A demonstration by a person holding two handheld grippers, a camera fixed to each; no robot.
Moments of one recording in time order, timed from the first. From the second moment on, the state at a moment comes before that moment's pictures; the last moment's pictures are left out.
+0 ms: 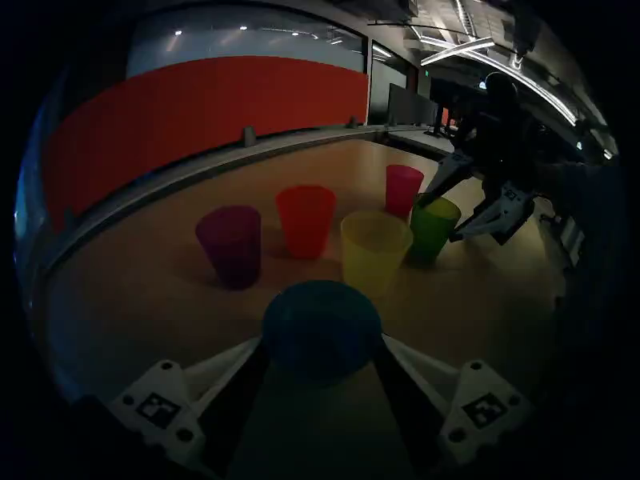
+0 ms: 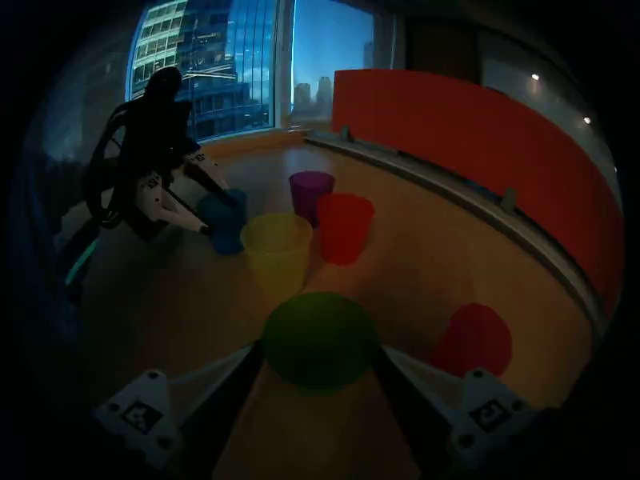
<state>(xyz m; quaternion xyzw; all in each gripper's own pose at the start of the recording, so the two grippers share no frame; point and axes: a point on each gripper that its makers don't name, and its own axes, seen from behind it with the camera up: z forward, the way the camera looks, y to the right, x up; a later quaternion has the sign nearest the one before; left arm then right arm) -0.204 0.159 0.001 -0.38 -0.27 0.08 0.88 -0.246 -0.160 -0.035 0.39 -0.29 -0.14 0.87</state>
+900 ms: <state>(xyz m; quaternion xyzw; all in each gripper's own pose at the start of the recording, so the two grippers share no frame) -0.155 0.170 0.000 -0.37 -0.21 0.05 0.90 -0.198 -0.167 -0.036 0.37 -0.22 -0.12 0.89</state>
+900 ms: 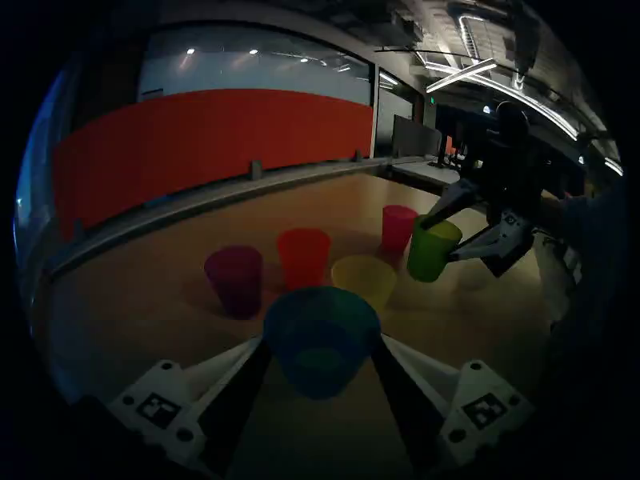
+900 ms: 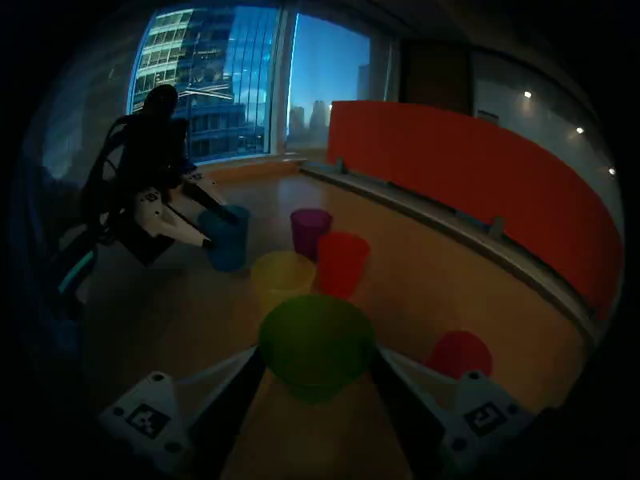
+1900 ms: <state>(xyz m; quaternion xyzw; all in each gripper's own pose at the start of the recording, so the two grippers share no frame) -0.050 0.173 -0.004 -0.35 -0.09 0.00 0.93 -0.084 -0.190 -0.032 0.35 -0.07 -0.07 0.93</state>
